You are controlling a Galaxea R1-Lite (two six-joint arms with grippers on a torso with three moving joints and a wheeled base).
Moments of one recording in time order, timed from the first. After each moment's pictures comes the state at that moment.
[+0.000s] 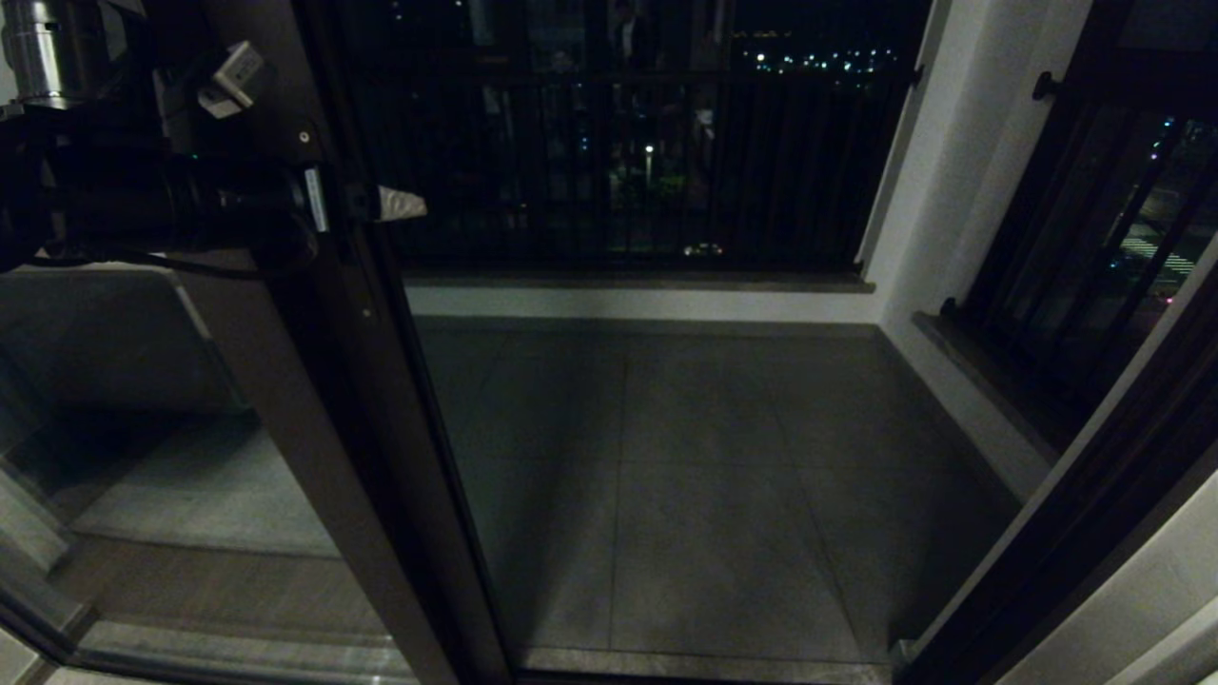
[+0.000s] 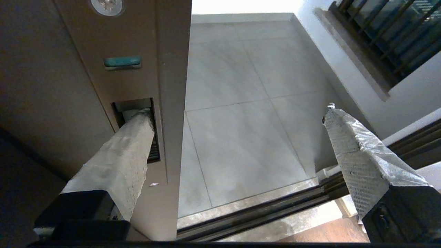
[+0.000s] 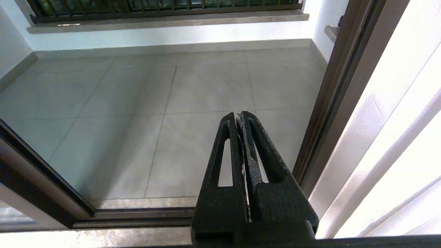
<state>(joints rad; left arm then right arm) -0.13 1.72 -1.56 0.04 -0.36 -0.07 0.00 0.00 0.00 0.01 -0.02 0.01</state>
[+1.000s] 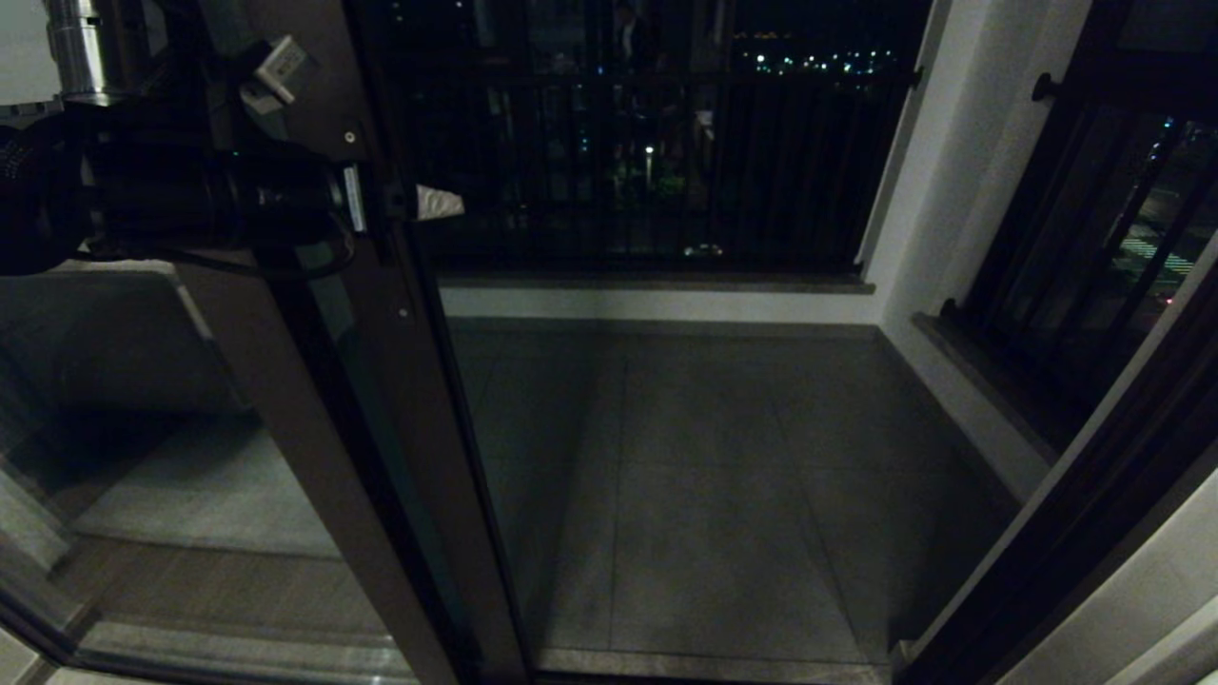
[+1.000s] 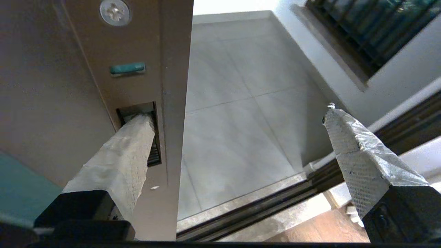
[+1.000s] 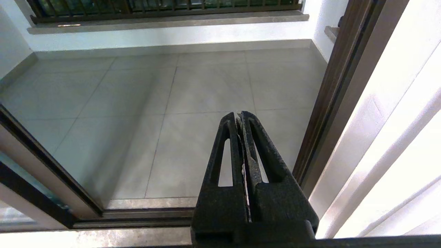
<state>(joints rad) -0.20 1.74 -1.58 0.03 -0.36 -0.07 0.00 0.00 0.00 0.01 -0.02 0.01</state>
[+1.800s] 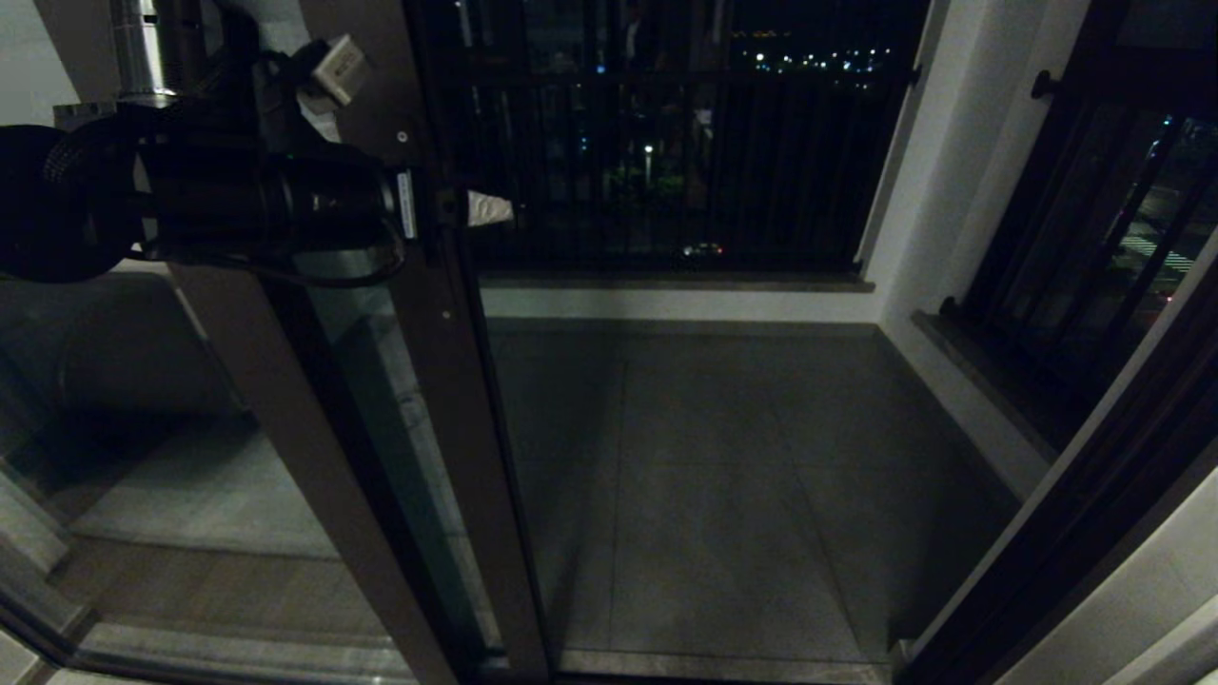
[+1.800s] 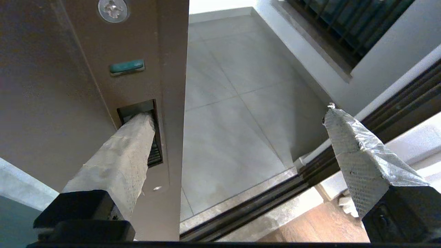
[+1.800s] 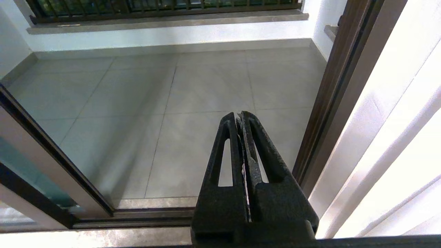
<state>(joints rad) -0.29 1.75 -1.58 0.02 -0.33 -0.07 0.00 0.00 0.00 0.01 -0.02 0.01</state>
